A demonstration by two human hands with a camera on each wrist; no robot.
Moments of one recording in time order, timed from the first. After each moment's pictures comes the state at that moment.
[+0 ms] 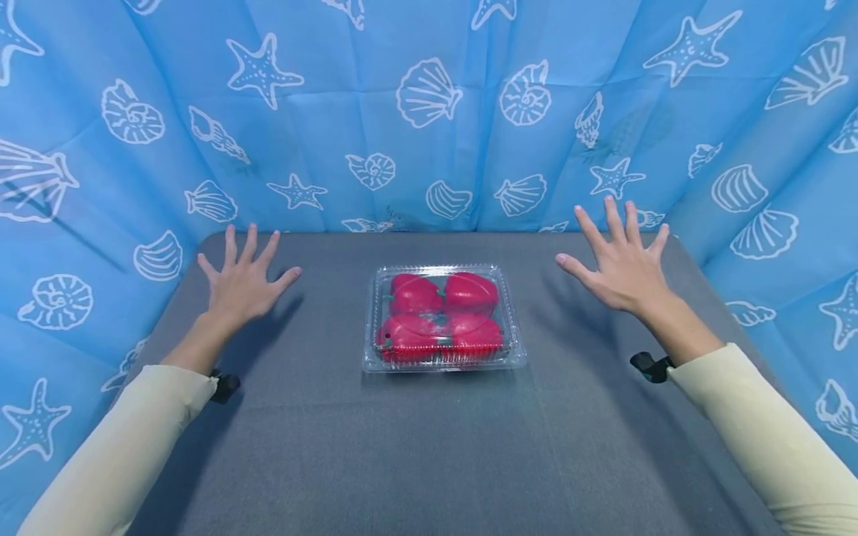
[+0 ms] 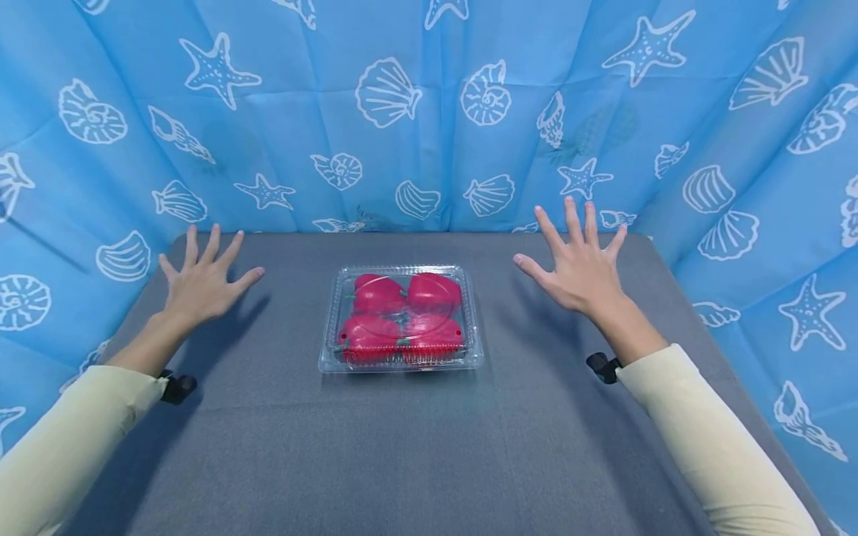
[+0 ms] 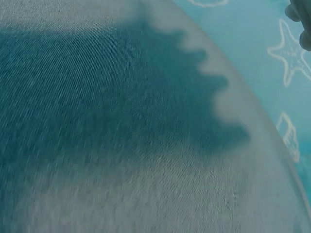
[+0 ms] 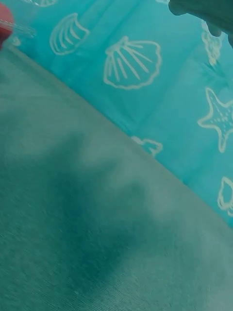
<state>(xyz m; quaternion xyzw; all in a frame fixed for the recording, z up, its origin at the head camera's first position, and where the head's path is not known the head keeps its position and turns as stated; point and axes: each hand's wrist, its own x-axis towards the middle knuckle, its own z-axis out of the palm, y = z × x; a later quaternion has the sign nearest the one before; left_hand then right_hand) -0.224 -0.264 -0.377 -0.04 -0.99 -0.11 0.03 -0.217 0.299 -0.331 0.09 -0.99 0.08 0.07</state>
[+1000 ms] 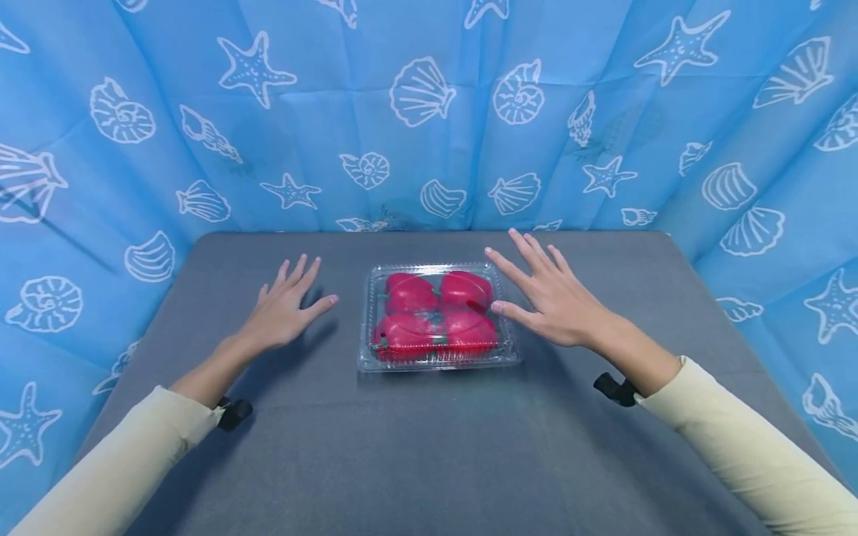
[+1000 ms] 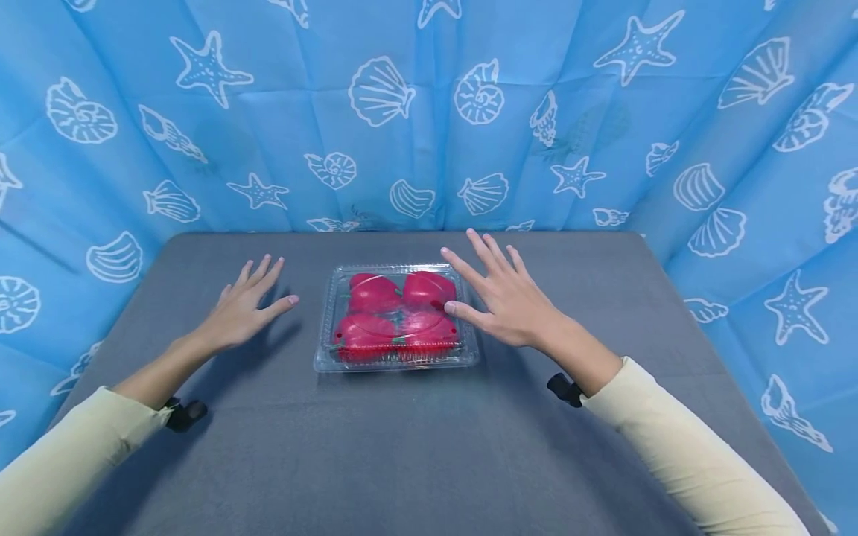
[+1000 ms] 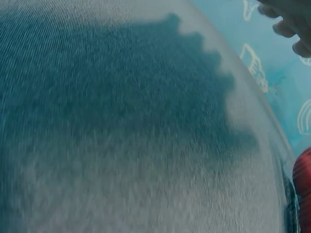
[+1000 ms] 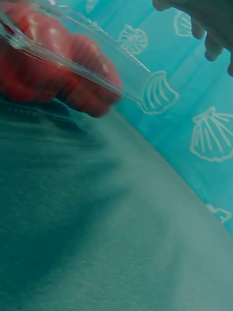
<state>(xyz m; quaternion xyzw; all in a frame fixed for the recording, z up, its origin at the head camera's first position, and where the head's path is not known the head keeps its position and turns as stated) -0.191 -0.209 -0.389 -0.12 -0.97 -0.22 -0.06 -0.178 0.224 -0.337 0.29 -0.95 0.11 0.03</state>
